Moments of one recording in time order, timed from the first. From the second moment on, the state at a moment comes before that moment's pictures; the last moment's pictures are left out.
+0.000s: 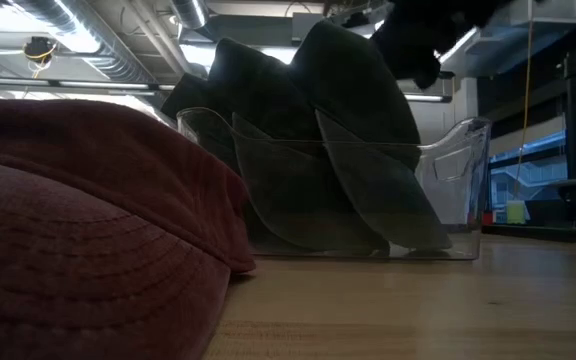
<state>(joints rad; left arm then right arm) -0.05 1.11 1.26 -0.60 -0.13 -0.36 0.20 1.26 0.83 -0.10 0.32 0.33</state>
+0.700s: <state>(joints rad) -0.34 1.21 0.99 -0.54 -0.25 -0.65 0.19 1.26 1.01 -0.33 0.29 0.41</state>
